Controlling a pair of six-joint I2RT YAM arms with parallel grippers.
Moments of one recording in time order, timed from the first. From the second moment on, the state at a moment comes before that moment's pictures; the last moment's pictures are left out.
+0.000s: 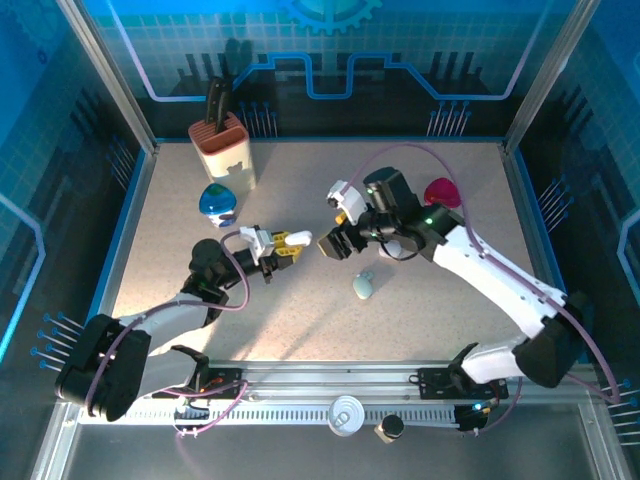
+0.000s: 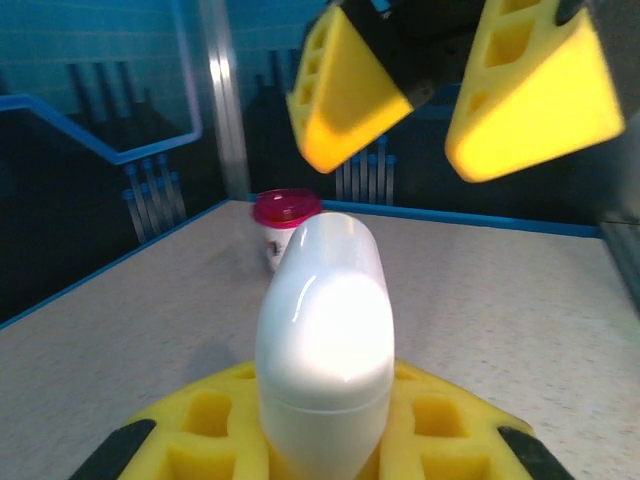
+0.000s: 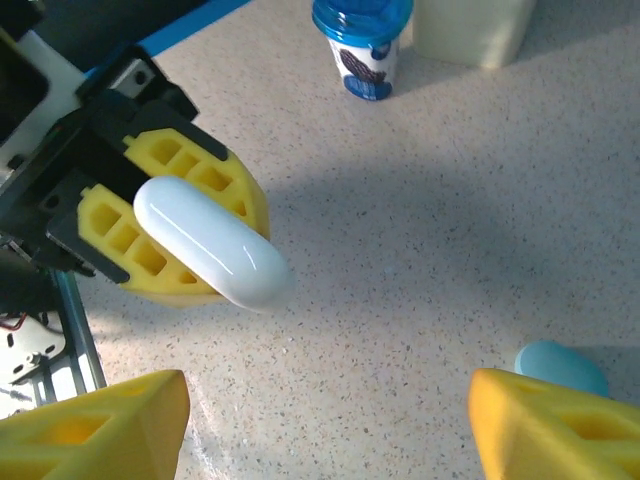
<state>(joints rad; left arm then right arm) -0.33 1.19 0.33 0.92 0.81 0.02 0.68 1.34 1.28 -0.64 -0.35 -0.10</state>
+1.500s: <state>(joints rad) -0.39 1.13 0.43 0.61 0.80 0.05 0.54 1.39 1.01 -0.28 -0.59 -0.04</state>
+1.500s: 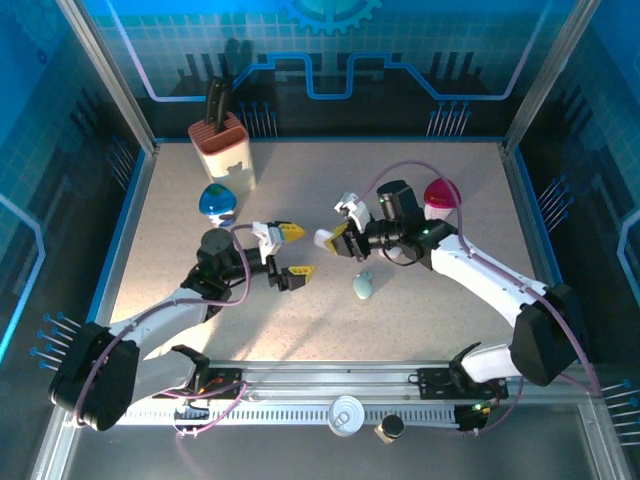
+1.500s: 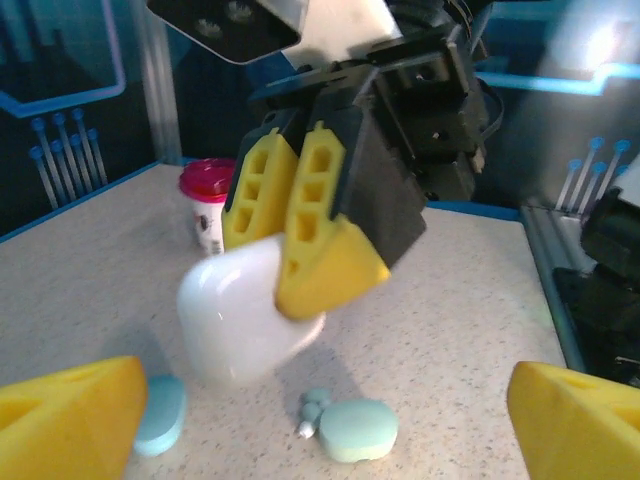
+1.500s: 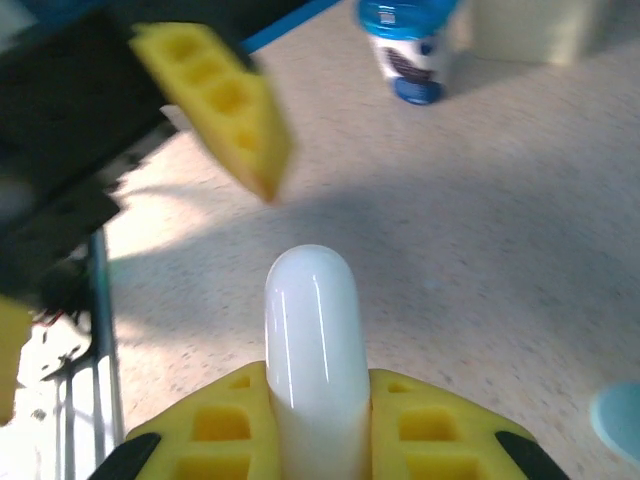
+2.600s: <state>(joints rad) -0.45 1.15 0.44 0.37 0.58 0.25 0.61 1.59 1.09 -0.44 -0.12 0.28</state>
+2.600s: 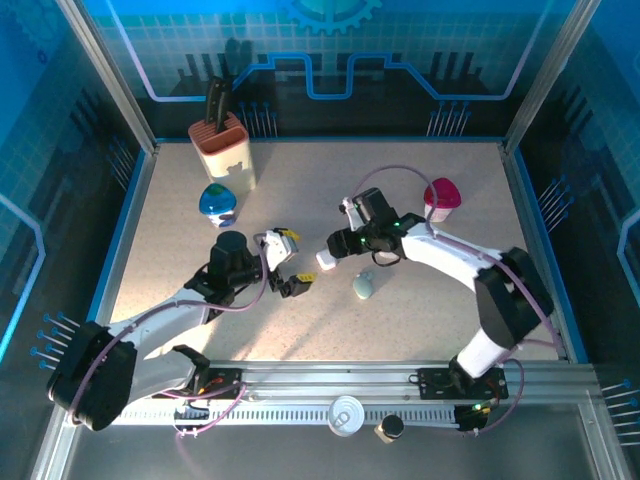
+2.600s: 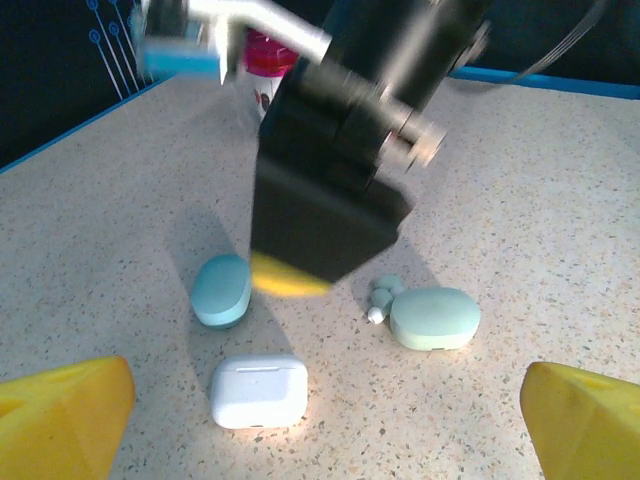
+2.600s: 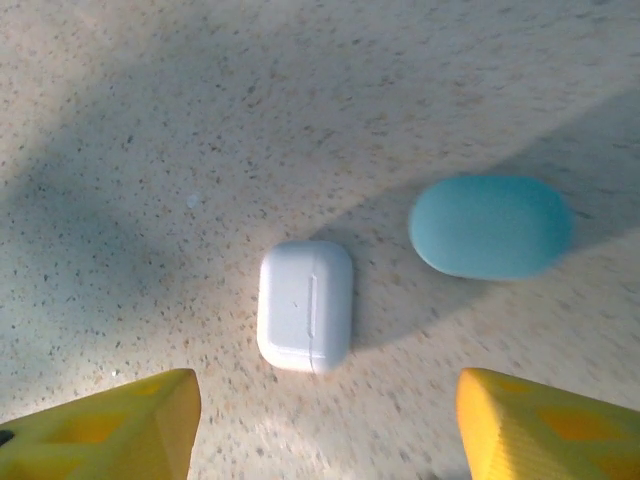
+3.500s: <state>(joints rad) -0.45 1.14 0.44 0.39 0.56 0.25 0.75 1.82 1.27 -0.95 0.08 0.31</state>
